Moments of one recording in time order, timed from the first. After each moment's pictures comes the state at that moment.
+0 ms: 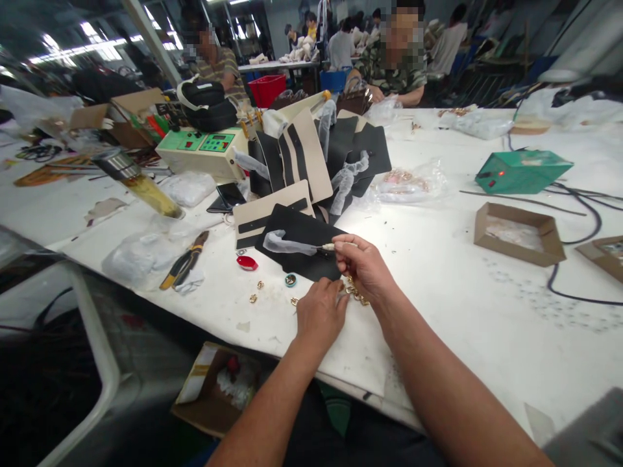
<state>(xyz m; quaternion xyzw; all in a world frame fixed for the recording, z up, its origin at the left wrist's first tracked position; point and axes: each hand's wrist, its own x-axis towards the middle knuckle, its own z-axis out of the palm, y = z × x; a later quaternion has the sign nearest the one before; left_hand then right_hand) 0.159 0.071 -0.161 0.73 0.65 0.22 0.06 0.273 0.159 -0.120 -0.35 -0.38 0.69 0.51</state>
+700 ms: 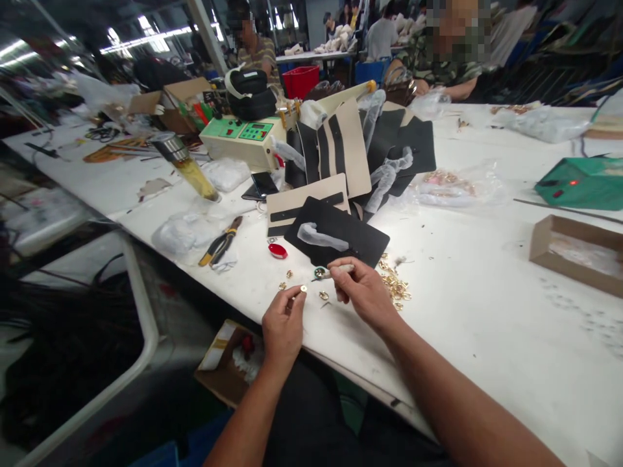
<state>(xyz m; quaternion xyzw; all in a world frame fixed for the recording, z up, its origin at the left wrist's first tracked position) 0.059 0.012 -0.170 0.45 0.72 0.51 0.15 0.225 0.107 -0.134 -0.34 -0.56 0.63 0.41</state>
